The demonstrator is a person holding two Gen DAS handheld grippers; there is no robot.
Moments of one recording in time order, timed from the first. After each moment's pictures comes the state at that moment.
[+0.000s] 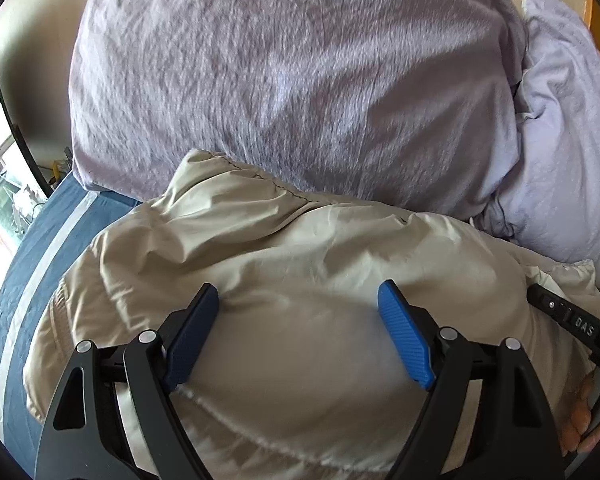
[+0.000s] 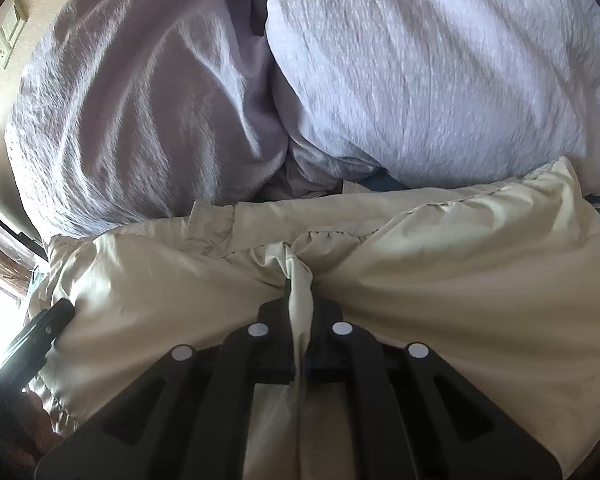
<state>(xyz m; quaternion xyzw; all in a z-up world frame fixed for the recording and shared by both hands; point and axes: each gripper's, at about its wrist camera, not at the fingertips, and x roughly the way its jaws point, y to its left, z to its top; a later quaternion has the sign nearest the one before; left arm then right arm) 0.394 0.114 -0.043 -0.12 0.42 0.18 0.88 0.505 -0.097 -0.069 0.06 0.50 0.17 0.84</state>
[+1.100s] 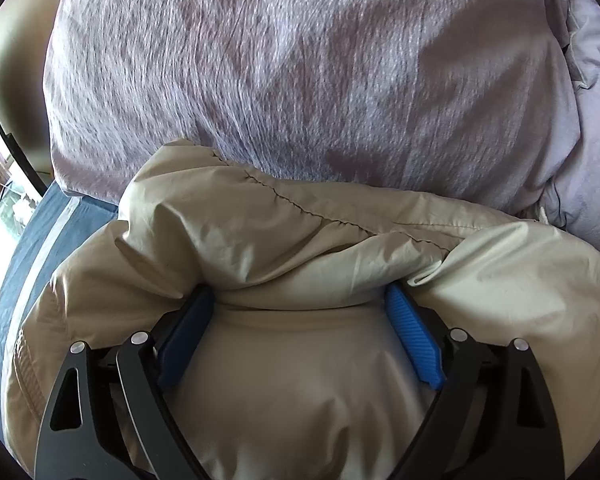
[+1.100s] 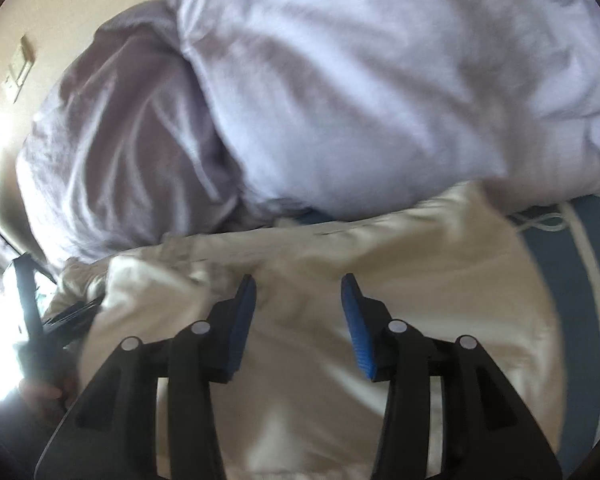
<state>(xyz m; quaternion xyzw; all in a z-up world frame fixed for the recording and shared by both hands) 0.440 0.138 -0.091 -0.09 0.45 0.20 0.87 0.494 -0.173 -0.040 0.09 0.45 0.15 0.87</state>
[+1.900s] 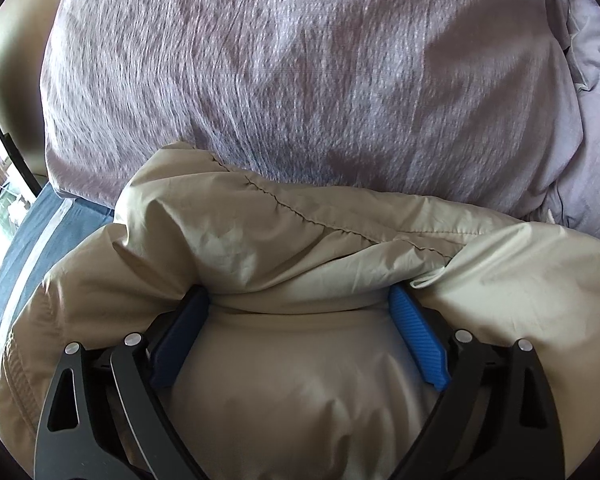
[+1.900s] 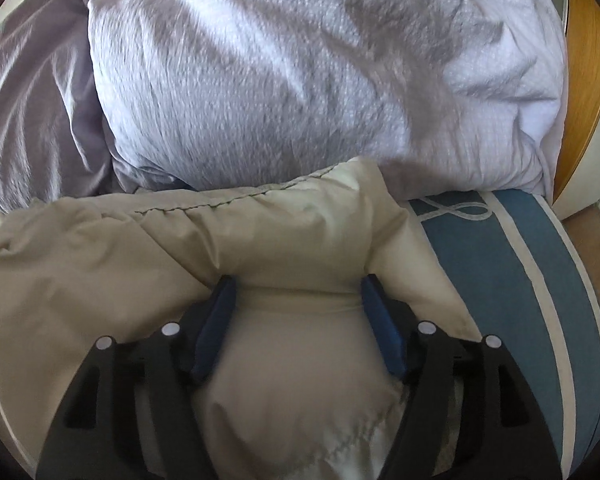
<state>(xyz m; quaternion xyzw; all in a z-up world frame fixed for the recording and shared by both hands) 0.437 0.141 -0.107 -0.09 0.43 0.20 0.87 0.494 -0.209 -0.096 -0.01 0.44 0.02 0.90</state>
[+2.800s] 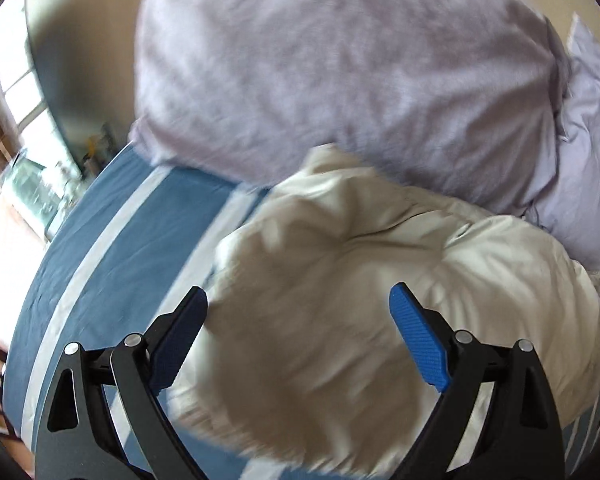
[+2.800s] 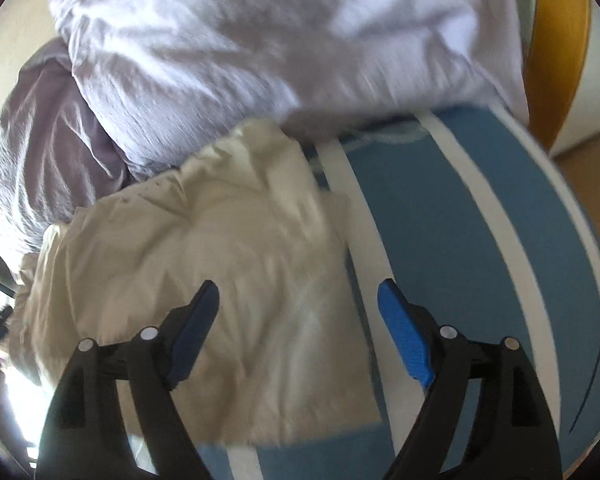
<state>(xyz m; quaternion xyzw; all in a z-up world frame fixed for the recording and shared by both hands) 0.321 0.198 -0.049 -0.14 0.44 0.23 0.86 0.436 -0.320 -0.063 0.13 0.52 0.05 0.84</state>
